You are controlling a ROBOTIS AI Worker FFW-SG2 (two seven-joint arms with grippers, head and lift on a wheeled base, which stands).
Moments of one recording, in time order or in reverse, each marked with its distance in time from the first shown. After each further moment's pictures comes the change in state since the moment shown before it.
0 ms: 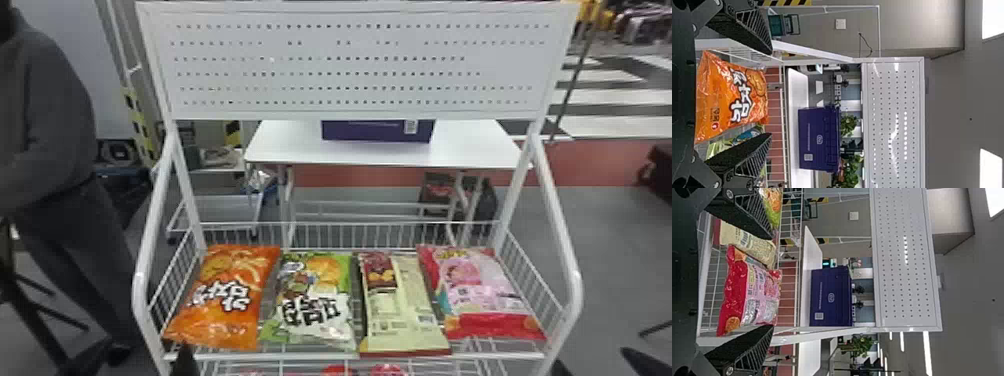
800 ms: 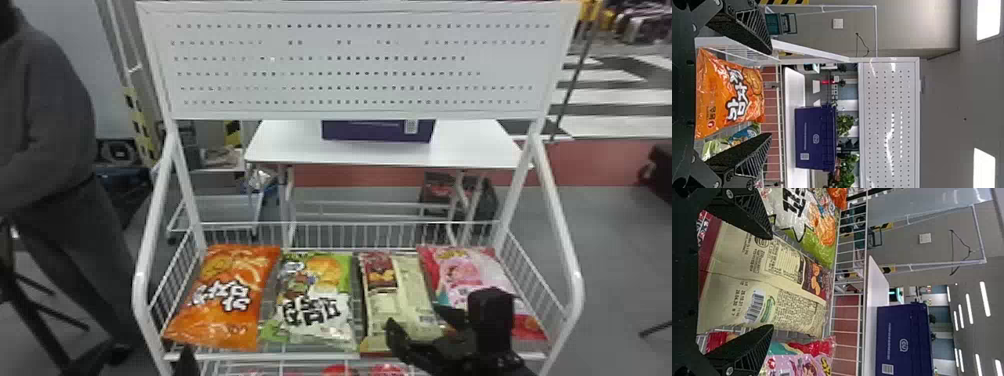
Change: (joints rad) left arm 0.007 -0.001 -0.008 0.004 -0.006 -0.025 0.000; right arm -0.712 0.148 0.388 0.384 0.157 0.622 -0.047
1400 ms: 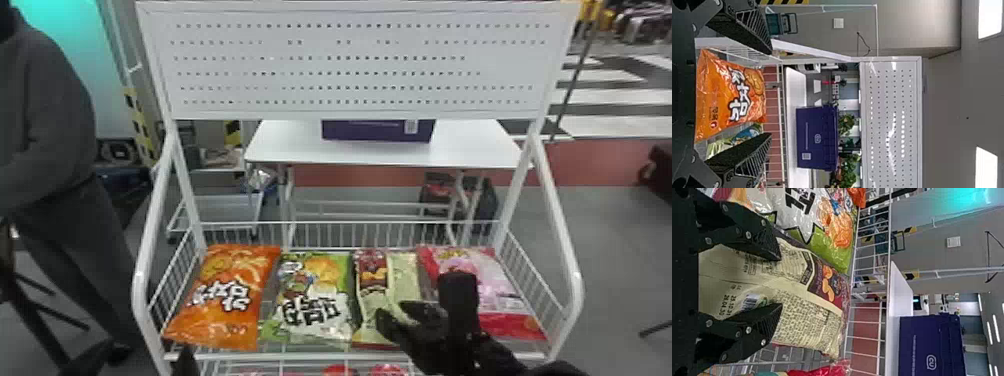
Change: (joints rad) left arm -0.006 0.006 0.003 0.007 0.002 0.001 0.000; right arm -0.162 0.033 0.054 0.166 -0.004 0.095 0.024
